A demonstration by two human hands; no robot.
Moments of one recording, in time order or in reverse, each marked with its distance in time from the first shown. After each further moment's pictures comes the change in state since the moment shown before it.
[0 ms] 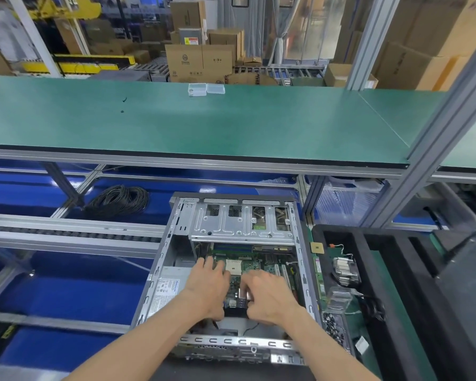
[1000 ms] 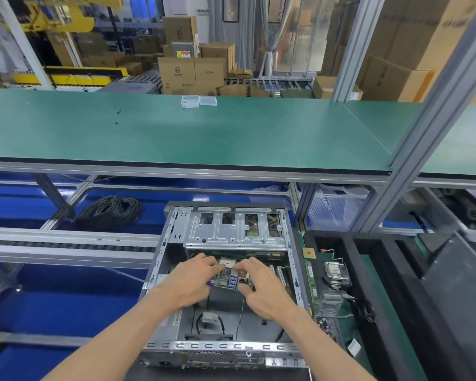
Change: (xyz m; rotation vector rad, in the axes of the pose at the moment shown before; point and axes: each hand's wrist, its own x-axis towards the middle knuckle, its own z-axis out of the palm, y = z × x) left_hand 0.003 -0.048 0.003 -0.428 0.165 0.098; right_hand -0.010 -0.009 -0.026 0.375 0.204 0.046
